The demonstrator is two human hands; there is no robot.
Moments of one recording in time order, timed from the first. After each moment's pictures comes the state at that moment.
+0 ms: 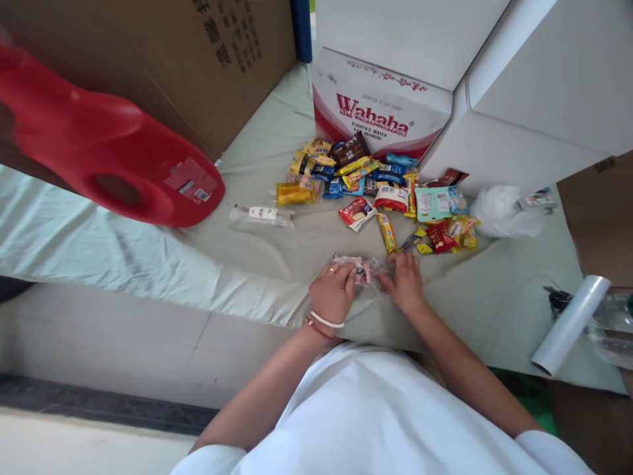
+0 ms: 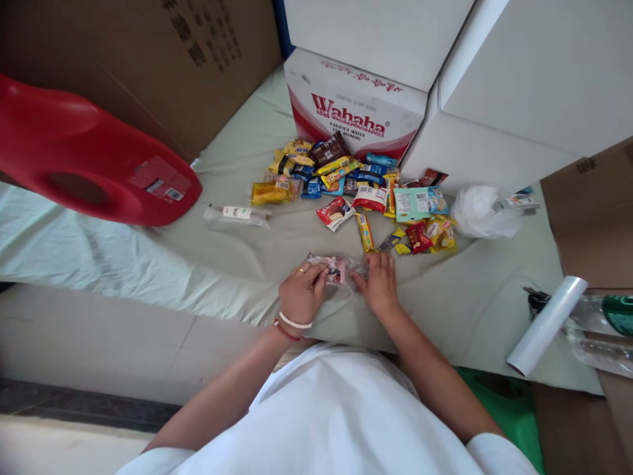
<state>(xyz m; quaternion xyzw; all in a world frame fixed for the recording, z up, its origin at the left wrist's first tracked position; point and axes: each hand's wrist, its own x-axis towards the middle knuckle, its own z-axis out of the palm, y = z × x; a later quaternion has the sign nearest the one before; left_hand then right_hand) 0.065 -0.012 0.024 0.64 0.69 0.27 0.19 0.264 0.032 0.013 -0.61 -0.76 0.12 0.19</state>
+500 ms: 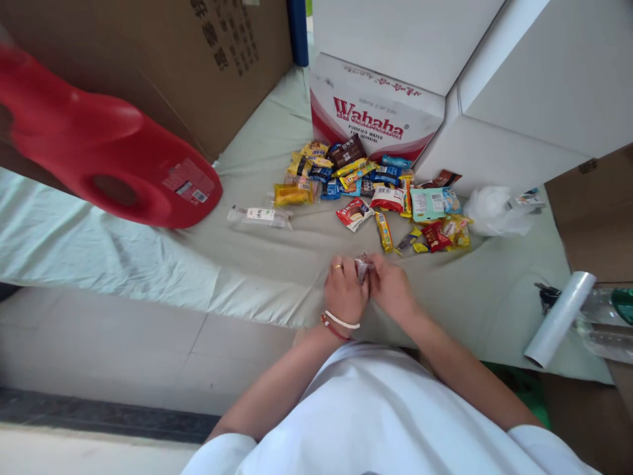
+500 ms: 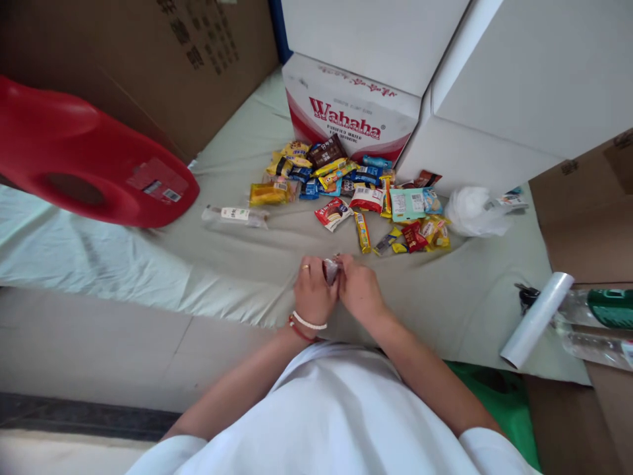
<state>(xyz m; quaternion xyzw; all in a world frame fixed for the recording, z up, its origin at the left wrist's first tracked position) 0.094 -0.009 0.042 0.61 0.72 0.29 0.17 0.219 0.020 0.071 -0.57 -0.73 0.32 0.17</state>
